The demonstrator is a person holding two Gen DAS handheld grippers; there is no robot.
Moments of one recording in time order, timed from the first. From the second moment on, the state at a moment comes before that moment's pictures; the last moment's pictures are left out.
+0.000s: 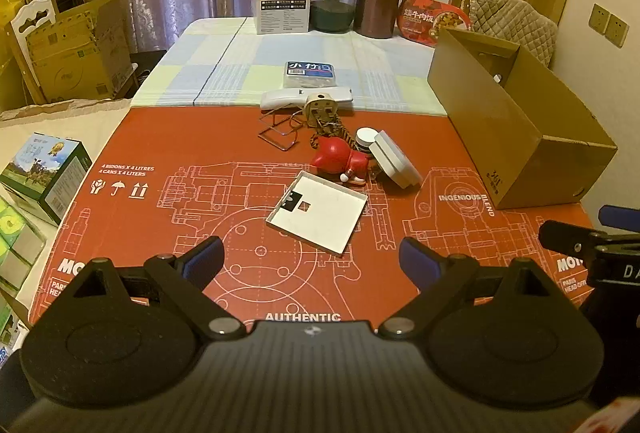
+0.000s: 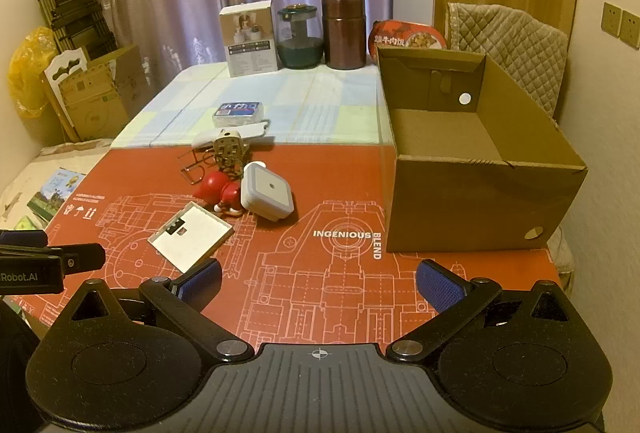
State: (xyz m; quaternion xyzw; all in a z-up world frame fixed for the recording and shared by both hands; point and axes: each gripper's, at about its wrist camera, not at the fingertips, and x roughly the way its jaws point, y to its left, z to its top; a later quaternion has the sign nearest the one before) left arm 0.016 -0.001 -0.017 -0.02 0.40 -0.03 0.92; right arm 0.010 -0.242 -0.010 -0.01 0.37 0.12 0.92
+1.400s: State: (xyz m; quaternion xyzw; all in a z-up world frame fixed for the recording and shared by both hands) left arm 0.013 -0.010 -0.020 -0.01 0.40 -0.04 0.91; right arm 0.012 -0.239 -0.015 0.00 0.38 0.12 0.92
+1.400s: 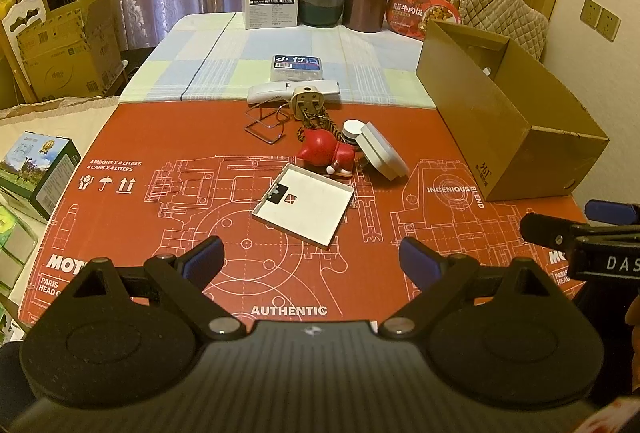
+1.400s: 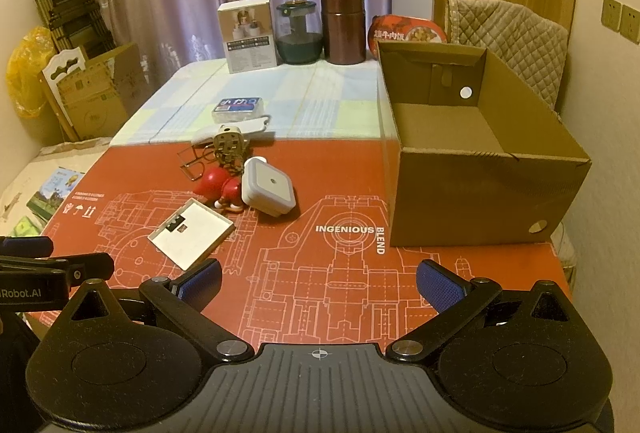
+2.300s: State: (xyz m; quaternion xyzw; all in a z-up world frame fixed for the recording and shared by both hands) left arm 0.099 -0.006 -0.069 0.09 0.46 -0.15 0.87; right arm 0.058 -0.237 -0.043 0.02 0.40 0.14 0.90
